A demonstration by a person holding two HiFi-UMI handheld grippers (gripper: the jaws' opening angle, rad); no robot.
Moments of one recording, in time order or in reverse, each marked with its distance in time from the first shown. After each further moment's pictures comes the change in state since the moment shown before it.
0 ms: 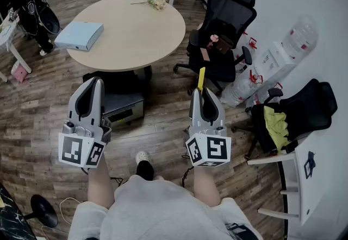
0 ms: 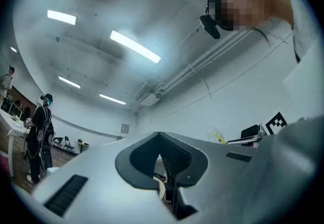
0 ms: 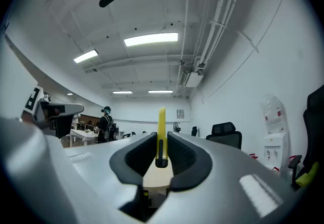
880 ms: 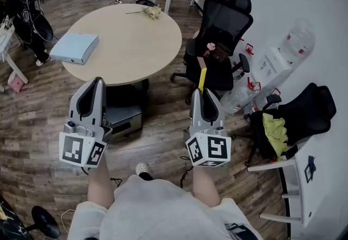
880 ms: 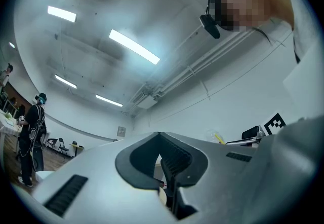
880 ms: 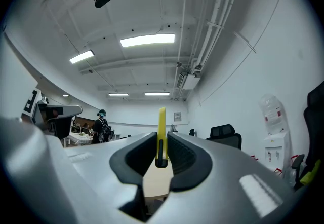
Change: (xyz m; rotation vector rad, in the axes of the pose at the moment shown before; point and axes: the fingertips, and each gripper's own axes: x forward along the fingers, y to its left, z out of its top) left arm 0.054 0.021 -0.009 -0.006 -0.037 -0.035; right arm 0.053 -0.018 -0.001 0.013 -0.032 -0.033
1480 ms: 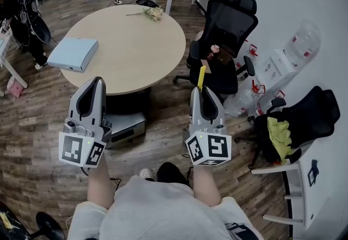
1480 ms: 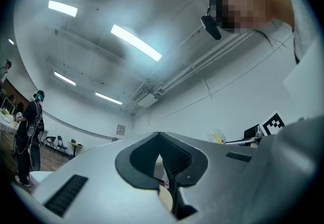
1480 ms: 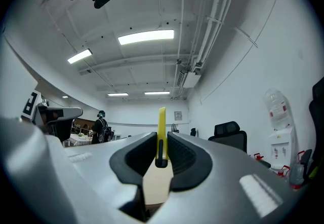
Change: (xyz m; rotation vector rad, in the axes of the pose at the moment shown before) left arm 0.050 0.047 -0.029 -0.010 0.012 -0.011; right arm 0.071 0.003 -0.024 0.018 0.002 0.003
